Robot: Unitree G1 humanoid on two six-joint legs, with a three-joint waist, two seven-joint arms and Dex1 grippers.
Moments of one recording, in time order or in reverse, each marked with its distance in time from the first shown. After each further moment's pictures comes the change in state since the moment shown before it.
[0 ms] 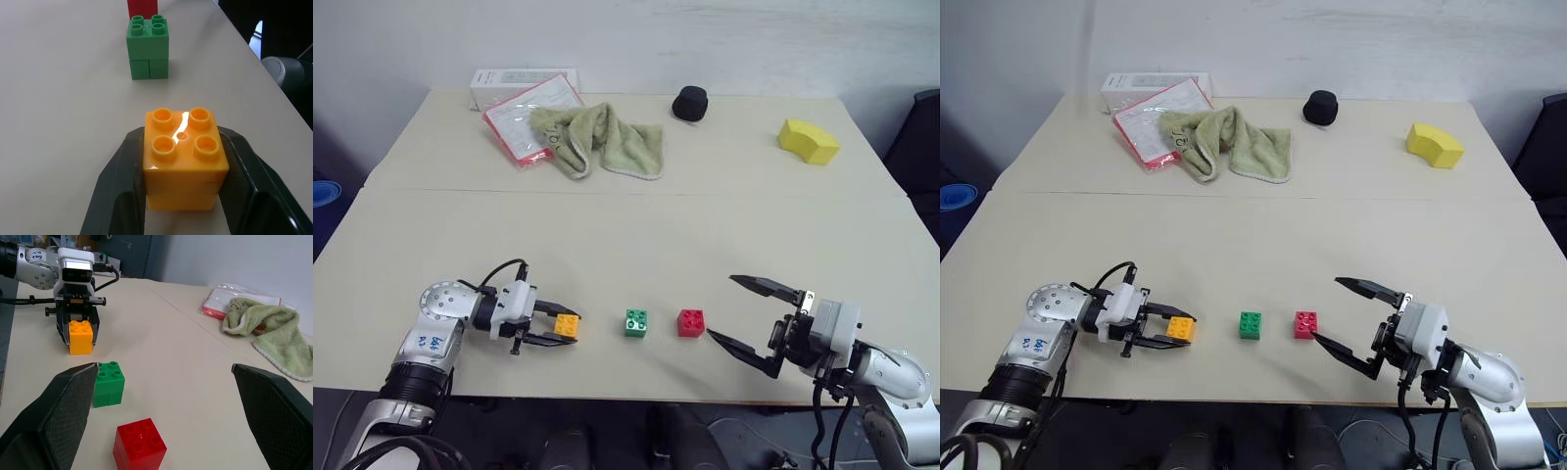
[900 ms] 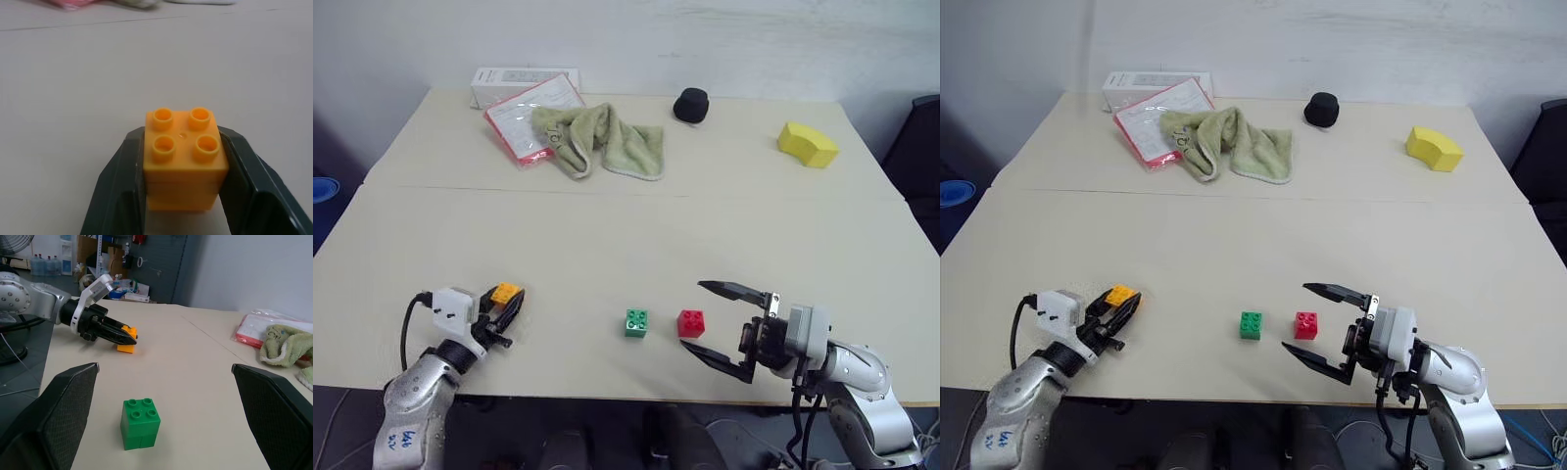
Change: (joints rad) left arm 0.489 -0.204 0.371 -0.606 -0.103 0.477 0.821; right arm -0.069 0.070 0.129 0.016 -0.001 -0.025 0.045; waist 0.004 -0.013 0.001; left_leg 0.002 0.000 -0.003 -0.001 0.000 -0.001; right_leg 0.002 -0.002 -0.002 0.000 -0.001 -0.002
